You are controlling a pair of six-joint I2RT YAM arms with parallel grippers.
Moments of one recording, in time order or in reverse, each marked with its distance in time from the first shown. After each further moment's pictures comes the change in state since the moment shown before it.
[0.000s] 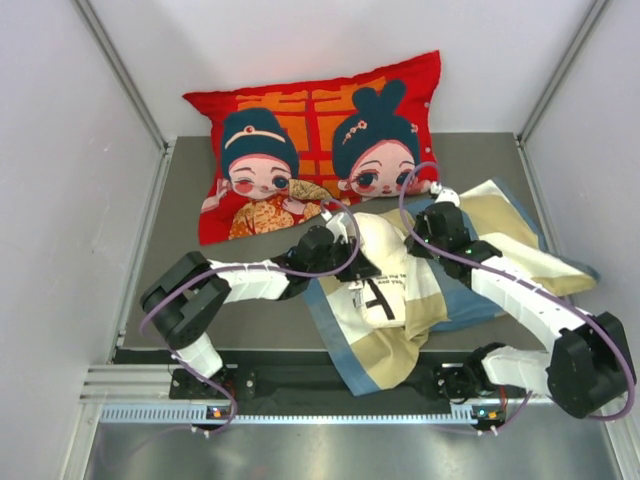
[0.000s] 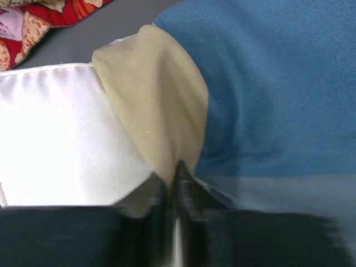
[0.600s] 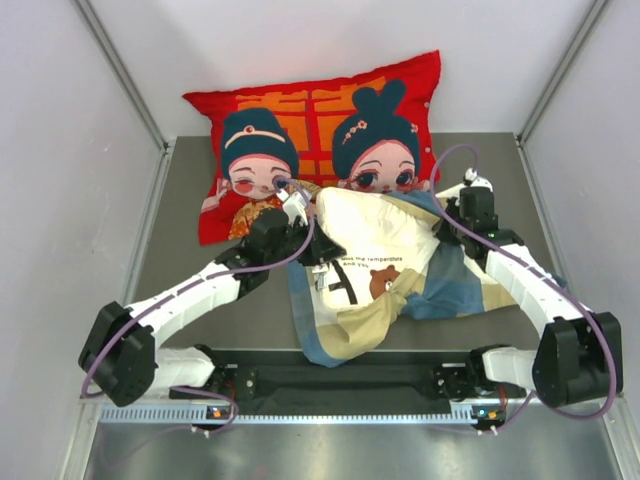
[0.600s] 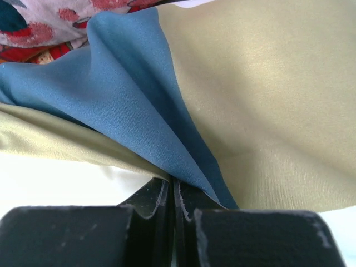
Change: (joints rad) left arm 0.168 -0.427 -0.007 -0.386 0.006 0.132; right arm -0.280 0.044 0.056 -0.005 -0.115 -0.038
